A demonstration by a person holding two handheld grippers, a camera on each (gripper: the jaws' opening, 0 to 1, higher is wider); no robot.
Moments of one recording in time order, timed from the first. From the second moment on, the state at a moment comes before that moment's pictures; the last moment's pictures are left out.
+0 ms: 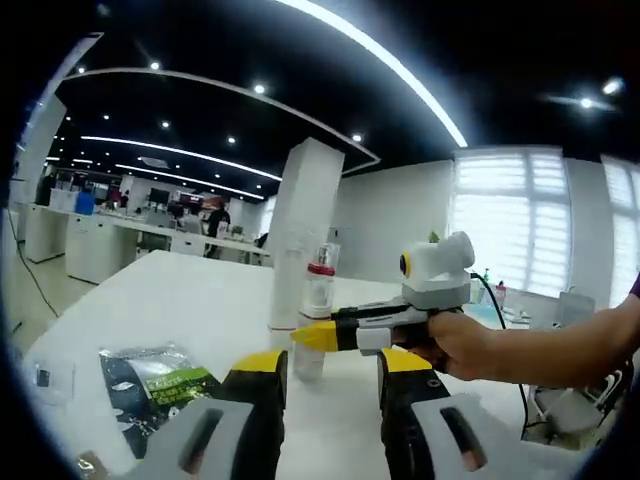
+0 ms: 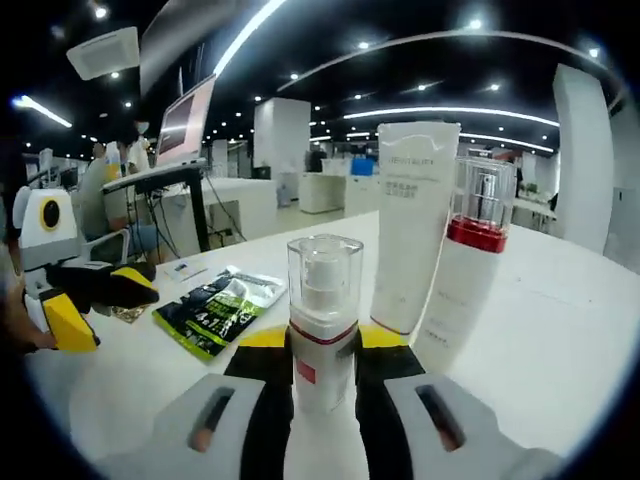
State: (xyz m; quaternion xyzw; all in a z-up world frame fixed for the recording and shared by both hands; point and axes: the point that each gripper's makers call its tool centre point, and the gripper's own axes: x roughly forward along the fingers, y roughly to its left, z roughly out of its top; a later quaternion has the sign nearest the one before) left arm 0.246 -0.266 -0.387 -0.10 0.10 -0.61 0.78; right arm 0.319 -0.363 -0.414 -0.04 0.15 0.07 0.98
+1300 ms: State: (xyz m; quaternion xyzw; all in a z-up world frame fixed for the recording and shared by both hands) left arm 0.249 -0.260 -0.384 -0.12 0.10 -0.60 0.78; right arm 0.318 -0.393 -0.427 -0.05 0.16 -0.01 0.98
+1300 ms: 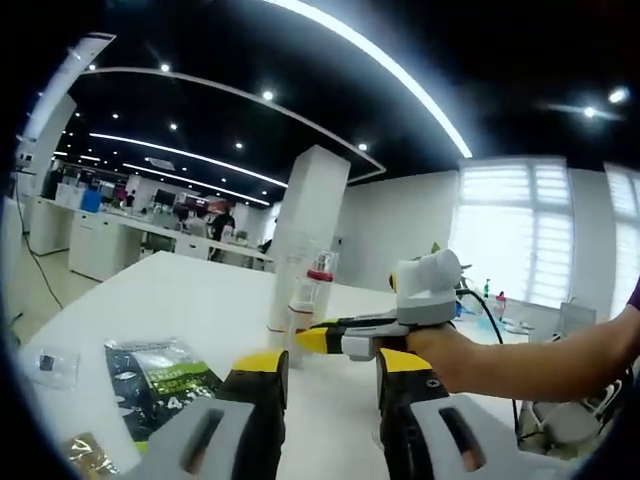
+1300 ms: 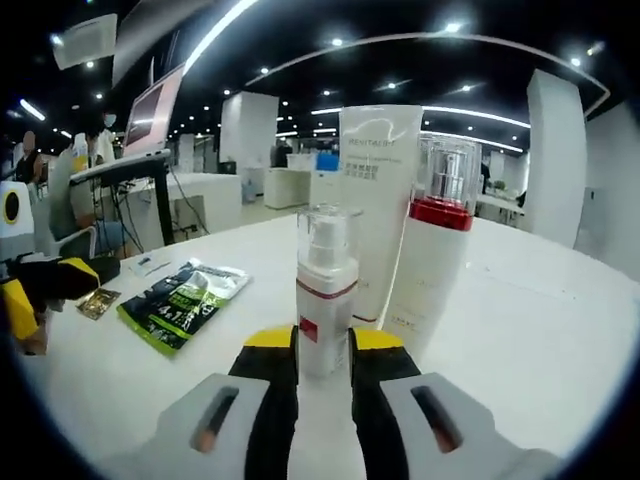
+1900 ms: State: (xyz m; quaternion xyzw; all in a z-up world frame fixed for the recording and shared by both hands) left arm 0.249 -0.258 -0.387 -0.12 0.10 -0.60 0.78; right arm 0.320 -0.402 -0.427 -0.05 0.17 -0.03 0.98
